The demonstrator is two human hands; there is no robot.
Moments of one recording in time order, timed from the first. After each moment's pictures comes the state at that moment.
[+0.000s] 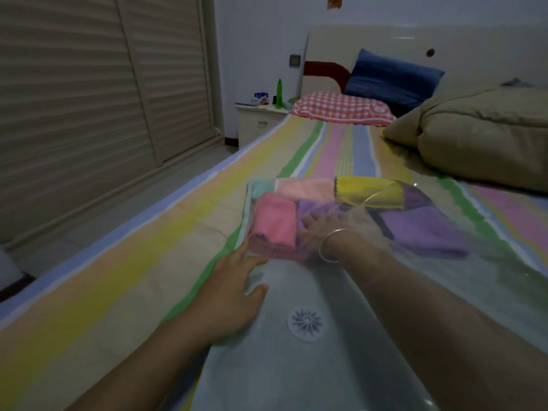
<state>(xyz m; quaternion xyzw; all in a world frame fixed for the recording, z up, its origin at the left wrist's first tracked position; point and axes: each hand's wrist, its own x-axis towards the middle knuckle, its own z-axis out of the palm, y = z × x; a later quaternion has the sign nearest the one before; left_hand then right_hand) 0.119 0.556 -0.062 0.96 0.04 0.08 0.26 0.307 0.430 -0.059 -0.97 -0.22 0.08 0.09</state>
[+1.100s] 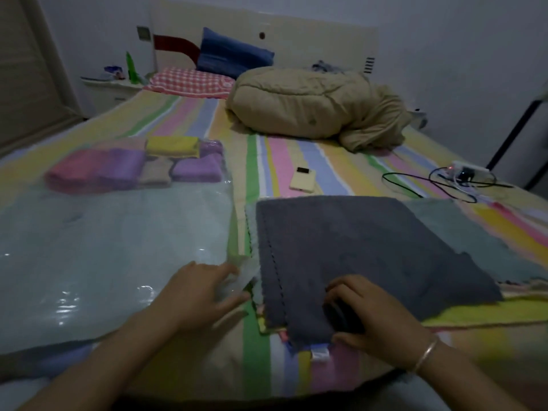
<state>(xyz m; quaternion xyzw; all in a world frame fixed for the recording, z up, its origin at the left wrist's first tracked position) -0.035 0.204 -0.058 0.98 -0.19 0.03 0.10 -0.067 -0.117 -0.052 -0.94 -0.31 -0.07 0.09</state>
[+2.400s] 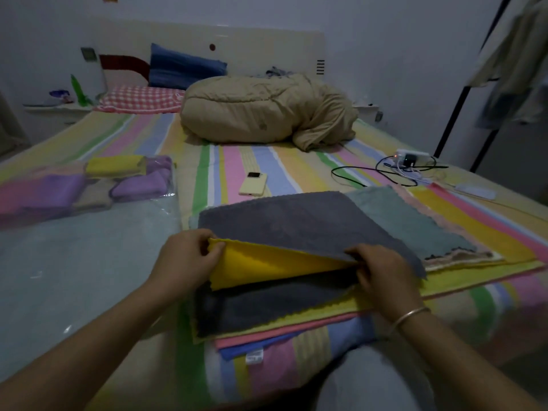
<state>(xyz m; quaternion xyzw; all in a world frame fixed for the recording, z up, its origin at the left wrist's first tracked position) -0.008 0.102 -0.009 0.93 -0.11 0.16 0.31 -0.052 -0.232 -0.057 -0.95 -0.06 -0.29 0.12</state>
